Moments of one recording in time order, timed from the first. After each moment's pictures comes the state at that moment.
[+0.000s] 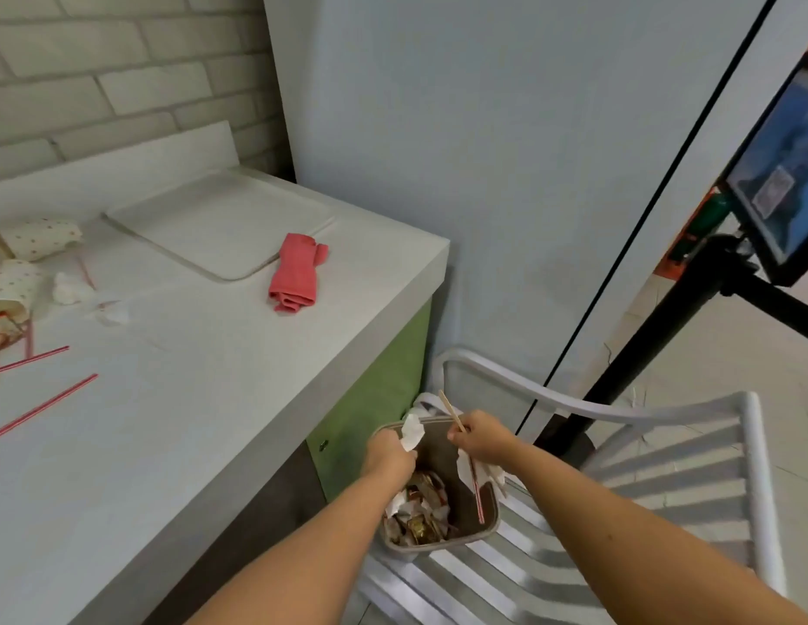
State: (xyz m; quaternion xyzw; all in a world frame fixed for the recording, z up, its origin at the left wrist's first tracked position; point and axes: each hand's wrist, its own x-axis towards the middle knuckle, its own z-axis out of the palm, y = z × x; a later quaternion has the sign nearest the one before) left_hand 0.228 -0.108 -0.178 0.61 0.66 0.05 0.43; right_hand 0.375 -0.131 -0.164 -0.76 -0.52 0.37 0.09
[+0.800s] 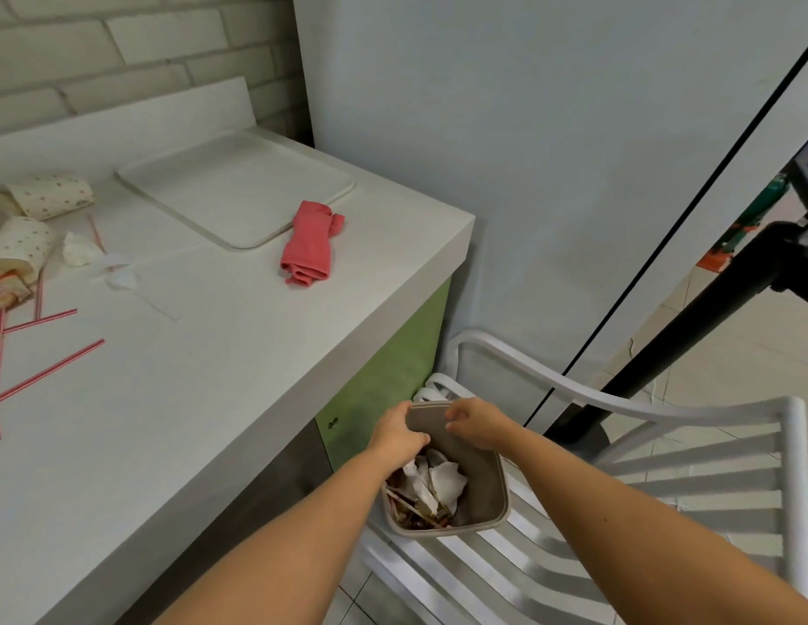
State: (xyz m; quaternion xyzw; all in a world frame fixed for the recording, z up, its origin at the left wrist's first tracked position) left_hand 0.221 -0.092 -0.190 0.64 0.60 0.08 0.48; right_hand 0.365 -0.110 -0.178 -0.74 -0.57 0.35 0.01
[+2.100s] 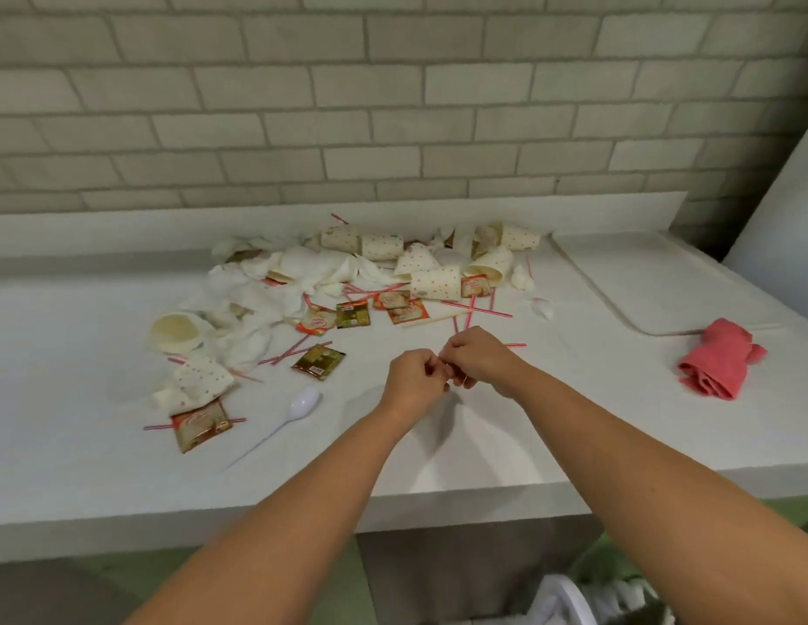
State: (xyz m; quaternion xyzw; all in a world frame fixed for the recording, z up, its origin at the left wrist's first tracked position) left_hand -0.125 -0.167 -0.039 0.40 0.76 0.43 0.27; right_hand -0.045 -0.081 -0.013 -0.41 -0.78 0.45 0.08
